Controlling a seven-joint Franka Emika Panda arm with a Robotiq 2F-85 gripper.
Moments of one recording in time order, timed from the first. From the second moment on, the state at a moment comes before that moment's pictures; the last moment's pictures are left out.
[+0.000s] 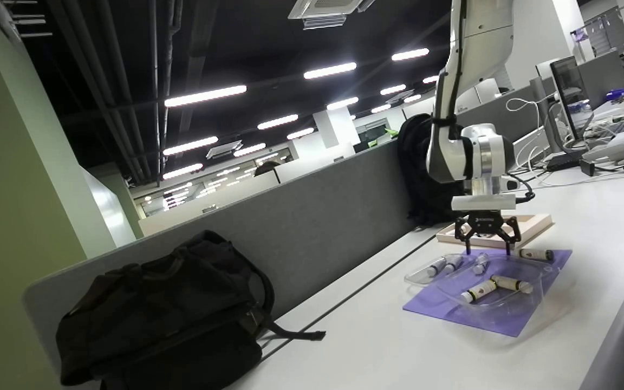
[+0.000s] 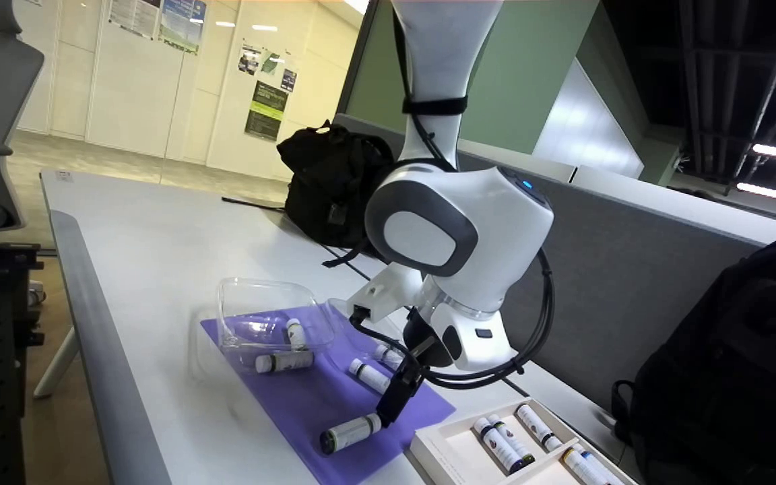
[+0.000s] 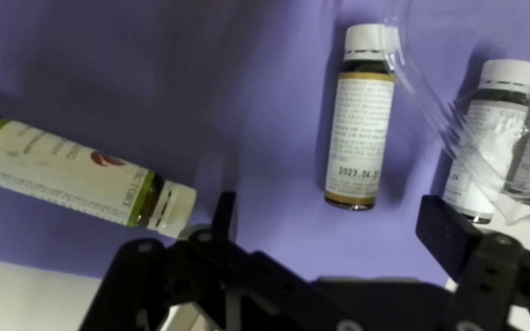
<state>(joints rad) -0.30 0.65 0.09 -2.18 0.73 2.88 0.26</state>
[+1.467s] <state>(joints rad) -0.16 0.68 -0.04 -2.09 0.73 2.63 0.30</state>
